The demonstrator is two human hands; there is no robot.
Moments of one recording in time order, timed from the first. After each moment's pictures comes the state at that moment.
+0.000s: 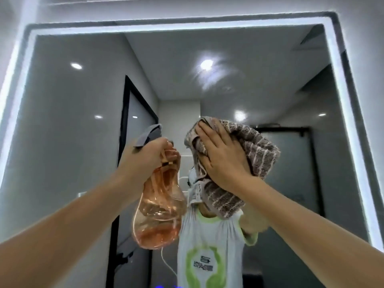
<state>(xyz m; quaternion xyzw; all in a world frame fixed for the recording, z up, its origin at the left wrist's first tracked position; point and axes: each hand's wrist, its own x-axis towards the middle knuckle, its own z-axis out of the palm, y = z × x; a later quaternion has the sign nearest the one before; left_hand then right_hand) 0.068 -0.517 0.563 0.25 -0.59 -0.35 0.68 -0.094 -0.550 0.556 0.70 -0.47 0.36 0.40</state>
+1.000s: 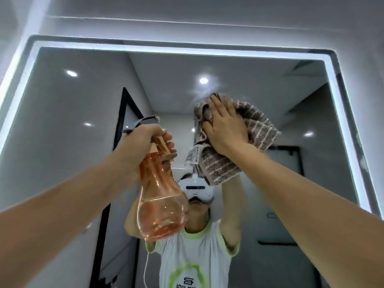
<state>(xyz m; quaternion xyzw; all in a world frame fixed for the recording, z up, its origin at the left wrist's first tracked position) 0.102 -0.512 0.615 0.19 -0.60 -0.40 0.67 -0.073 -0.555 0.668 0.61 -0.51 0.41 0.44</state>
